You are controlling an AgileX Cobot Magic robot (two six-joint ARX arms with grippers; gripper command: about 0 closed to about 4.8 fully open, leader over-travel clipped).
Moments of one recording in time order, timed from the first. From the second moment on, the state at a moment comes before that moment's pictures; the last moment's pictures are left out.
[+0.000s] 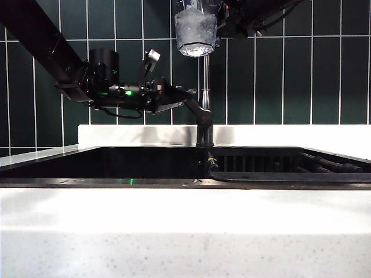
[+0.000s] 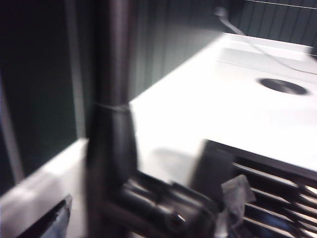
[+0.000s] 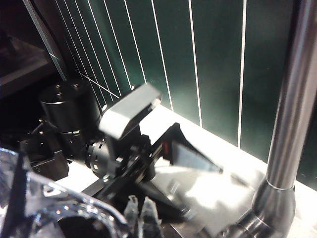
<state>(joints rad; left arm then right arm) -0.22 2.42 1.97 0.46 0.98 -0.01 0.31 1.78 1.60 0.01 -0.58 0.04</state>
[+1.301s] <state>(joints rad) -0.16 2.41 1.97 0.53 1.21 -0.09 0.31 1.79 1.60 -0.03 -0.58 0.02</state>
